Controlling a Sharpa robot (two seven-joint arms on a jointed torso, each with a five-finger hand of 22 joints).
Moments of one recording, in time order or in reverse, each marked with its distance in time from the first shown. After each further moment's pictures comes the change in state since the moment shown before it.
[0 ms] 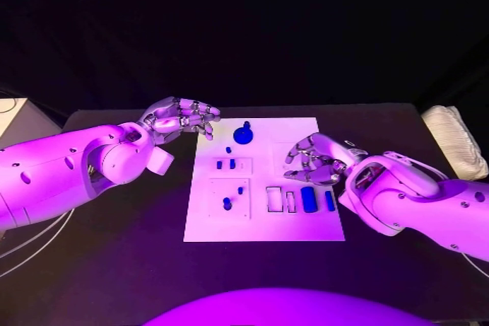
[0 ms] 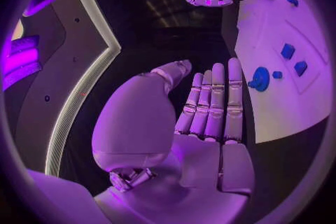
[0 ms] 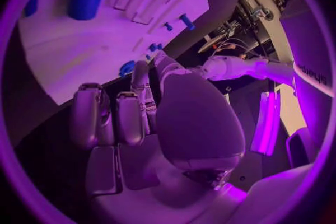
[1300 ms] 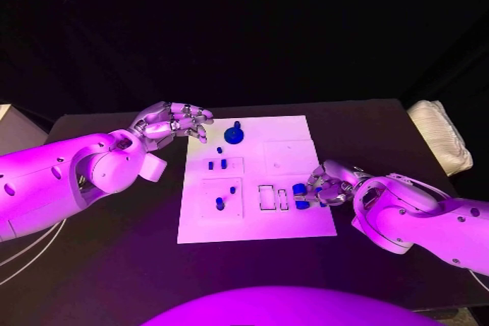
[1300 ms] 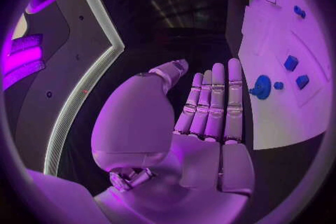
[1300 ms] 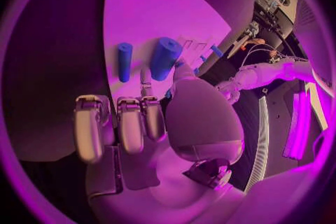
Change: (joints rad) left arm -0.021 -0.020 0.000 0.036 0.024 -0.004 0.029; left_hand -0.021 -0.003 -0.029 0.035 -0.006 0.000 0.000 0.000 -0.003 0.000 0.000 0.000 0.001 0.000 0.000 0.000 0.000 0.000 -0.007 0.007 -0.004 -0.003; right arm -0.098 -0.041 -0.021 -0.014 0.000 0.070 -0.201; right_hand -0.201 0.089 -0.300 0.016 0.056 0.029 -0.033 0.111 0.047 0.224 -0.028 0.446 0.592 0.000 -0.014 0.127 0.132 -0.031 0.000 -0.007 0.200 -0.001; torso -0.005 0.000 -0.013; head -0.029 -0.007
